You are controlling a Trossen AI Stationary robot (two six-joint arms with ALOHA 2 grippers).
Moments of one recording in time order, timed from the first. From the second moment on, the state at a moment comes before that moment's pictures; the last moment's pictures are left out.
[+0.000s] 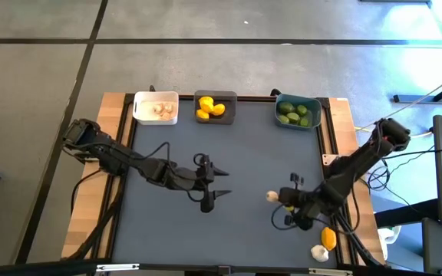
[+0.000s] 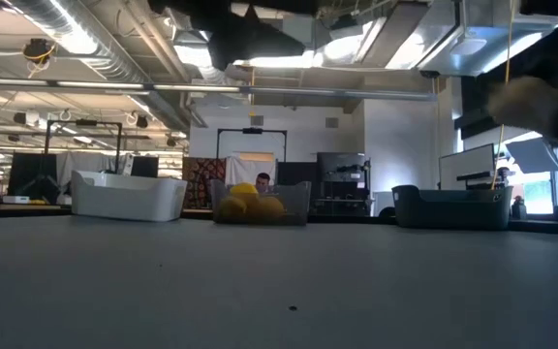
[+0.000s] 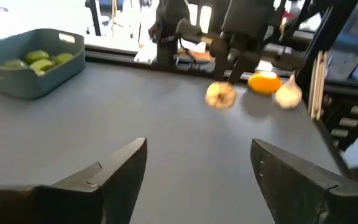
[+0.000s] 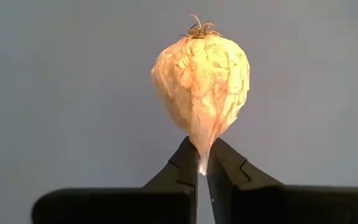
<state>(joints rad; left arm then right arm) -0.32 1.58 0.92 0.30 -0.42 -0.25 0.77 1.36 0.86 -0.71 0.48 0.86</state>
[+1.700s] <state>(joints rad) -0.27 1.76 0.92 0.83 -0.36 -0.05 0.46 1.35 0.86 0.01 0.51 0.23</state>
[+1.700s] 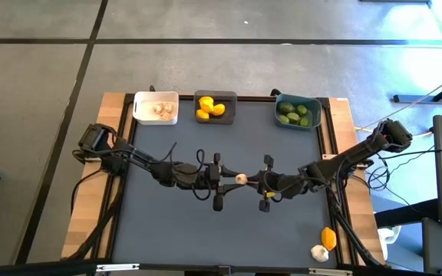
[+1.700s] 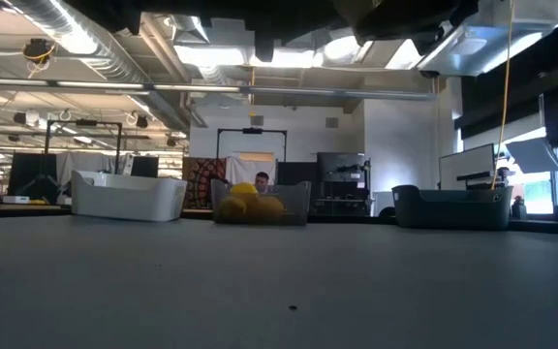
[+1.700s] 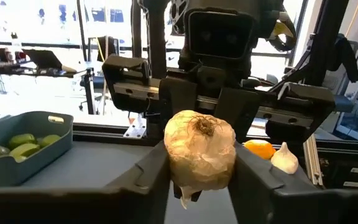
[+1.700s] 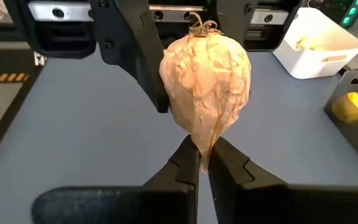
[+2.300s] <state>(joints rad) -0.29 1.57 0.92 0.49 -0.40 -0.01 0.47 1.25 0.86 -0.21 0.18 0.37</state>
